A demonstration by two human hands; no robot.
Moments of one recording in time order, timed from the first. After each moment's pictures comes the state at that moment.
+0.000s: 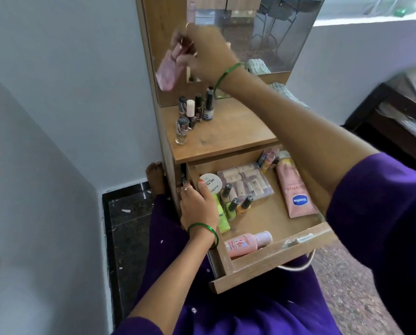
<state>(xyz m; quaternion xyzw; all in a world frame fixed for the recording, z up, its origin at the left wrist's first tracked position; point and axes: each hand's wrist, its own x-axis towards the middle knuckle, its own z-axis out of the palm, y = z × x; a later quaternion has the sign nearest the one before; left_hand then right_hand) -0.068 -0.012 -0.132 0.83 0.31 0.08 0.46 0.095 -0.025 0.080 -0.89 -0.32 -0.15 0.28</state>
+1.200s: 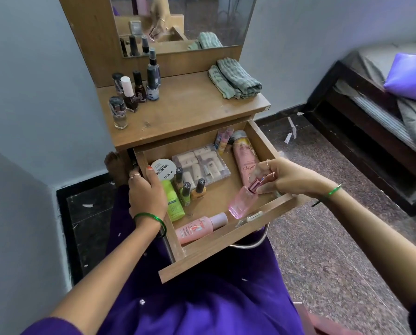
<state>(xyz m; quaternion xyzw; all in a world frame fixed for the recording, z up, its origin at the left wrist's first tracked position) -0.067 -0.015 -0.124 0.82 0.31 0.08 0.48 -0.042 -0.291 -0.048 -0.89 -0.08 0.28 0.36</state>
